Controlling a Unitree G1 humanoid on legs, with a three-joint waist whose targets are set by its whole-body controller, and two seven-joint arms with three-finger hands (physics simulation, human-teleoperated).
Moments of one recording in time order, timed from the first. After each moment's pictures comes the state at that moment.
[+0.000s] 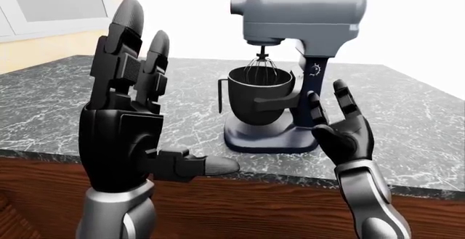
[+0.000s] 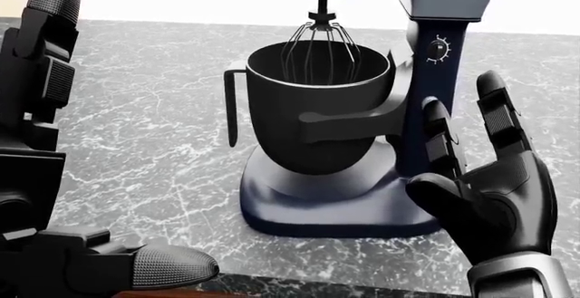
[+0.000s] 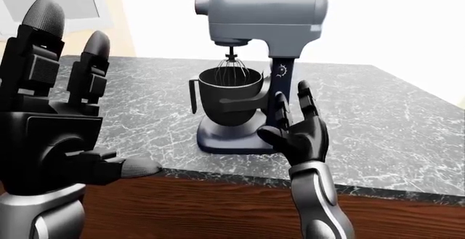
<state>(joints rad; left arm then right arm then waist) -0.14 0.02 -0.02 -1.02 -0.10 0.48 -0.01 -0.07 -0.05 -0.17 -0.53 0.88 0.38 -0.29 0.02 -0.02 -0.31</state>
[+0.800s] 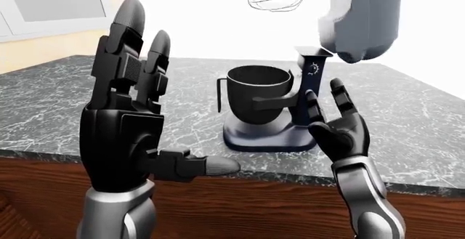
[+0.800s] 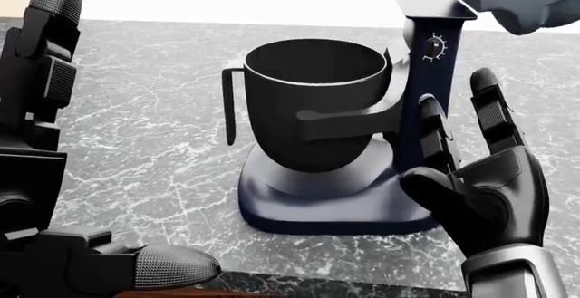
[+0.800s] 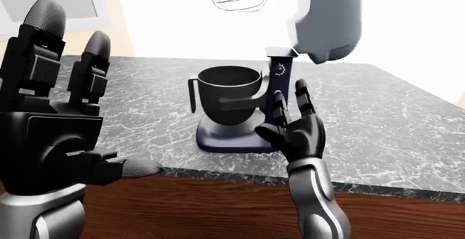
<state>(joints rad) -0.15 0.02 -0.02 -1.02 -0.10 0.48 -0.01 -0.10 -0.05 -0.16 -0.48 0.87 0.37 -0.27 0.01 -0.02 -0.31</state>
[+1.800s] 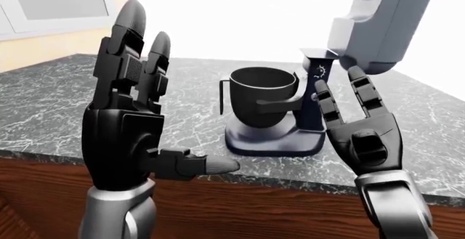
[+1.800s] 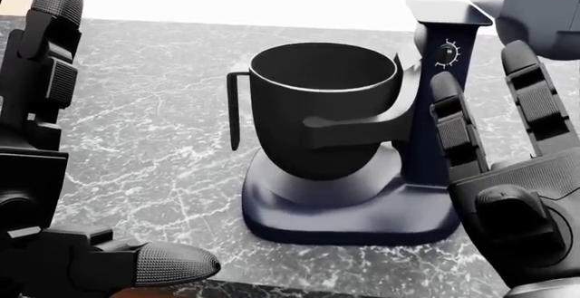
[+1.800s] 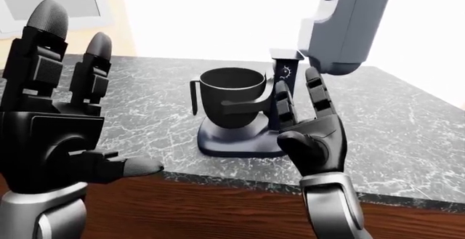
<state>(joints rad) -0.14 0.02 -0.02 -1.01 -0.09 0.46 -0.01 -0.03 -0.10 -0.19 -0.79 1.20 0.41 -0.45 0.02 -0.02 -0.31</state>
